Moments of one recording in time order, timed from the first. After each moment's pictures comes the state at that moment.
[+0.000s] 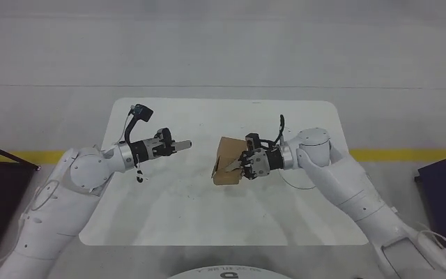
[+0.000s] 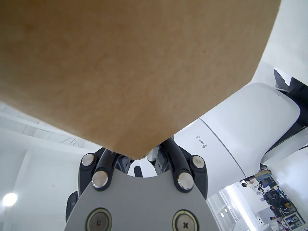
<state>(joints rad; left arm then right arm) 1.37 -0.96 -1.28 -1.75 0.20 -0.31 -0.76 -1.02 -0.92 0.86 -1.50 0.86 0.71 1.11</state>
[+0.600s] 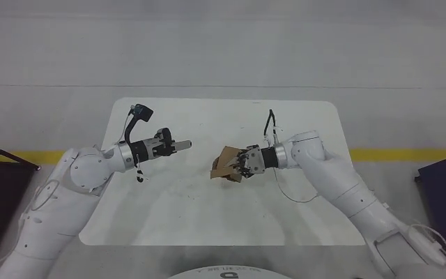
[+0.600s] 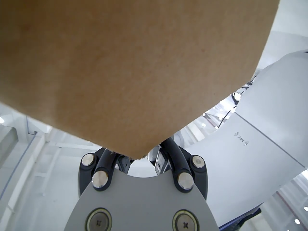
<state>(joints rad) 1.37 -0.96 -1.28 -1.75 0.20 -0.31 -0.76 -0.97 -0.97 0.77 -1.36 1.25 1.01 0.80</state>
